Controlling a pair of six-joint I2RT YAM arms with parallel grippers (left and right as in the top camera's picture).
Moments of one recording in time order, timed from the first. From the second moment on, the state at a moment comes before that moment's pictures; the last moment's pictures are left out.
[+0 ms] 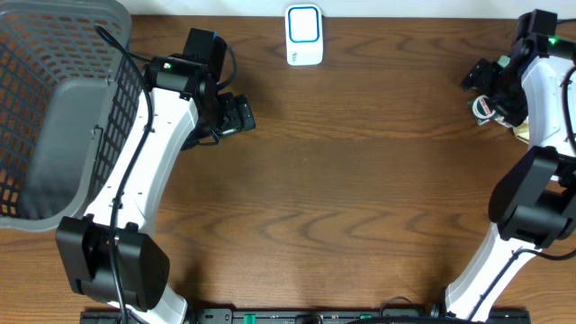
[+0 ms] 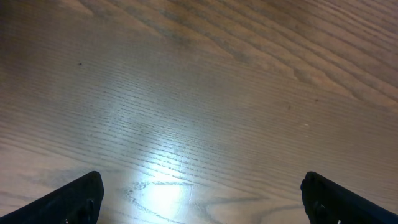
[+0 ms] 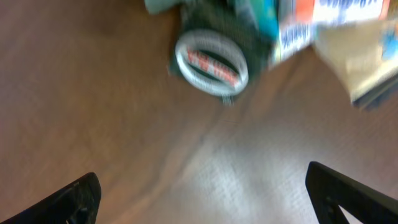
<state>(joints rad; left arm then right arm) -0.23 1.76 1.64 -1.25 0.04 -0.52 -0.26 2.14 1.94 -1.15 0.04 0.50</state>
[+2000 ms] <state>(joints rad) -0.23 1.76 1.63 -1.25 0.04 -0.52 0.30 0.89 0.87 -0.83 0.07 0.52</state>
